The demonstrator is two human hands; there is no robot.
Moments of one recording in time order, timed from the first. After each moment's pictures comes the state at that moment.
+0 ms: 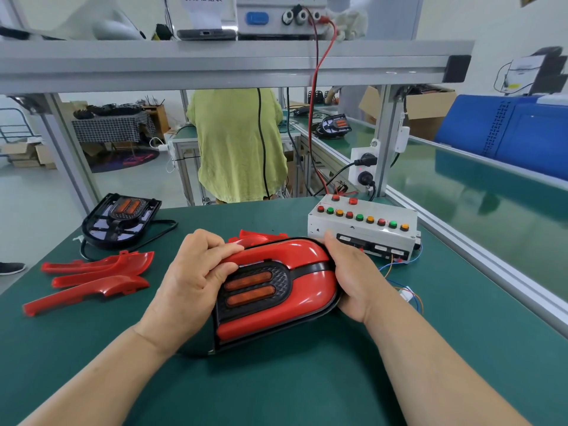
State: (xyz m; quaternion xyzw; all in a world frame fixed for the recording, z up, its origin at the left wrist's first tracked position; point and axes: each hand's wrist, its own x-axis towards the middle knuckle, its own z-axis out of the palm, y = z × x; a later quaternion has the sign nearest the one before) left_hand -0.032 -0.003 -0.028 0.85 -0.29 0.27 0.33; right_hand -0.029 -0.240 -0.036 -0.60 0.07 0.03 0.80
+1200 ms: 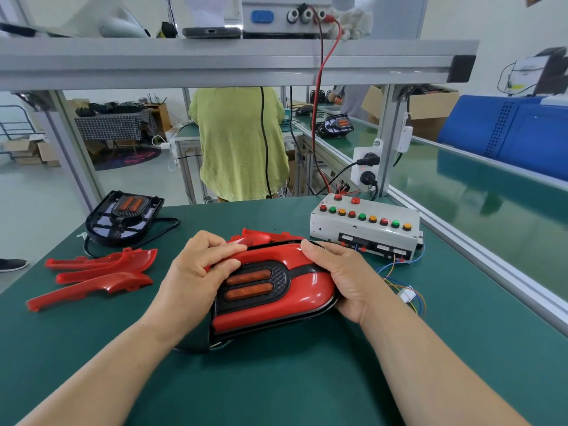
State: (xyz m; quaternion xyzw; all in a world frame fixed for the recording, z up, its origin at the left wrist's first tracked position) left_hand -0.020 -0.002 -0.036 0.84 -0.20 0.18 0.47; right_hand -0.040 -0.230 -0.033 -0.56 0.05 0.05 0.82
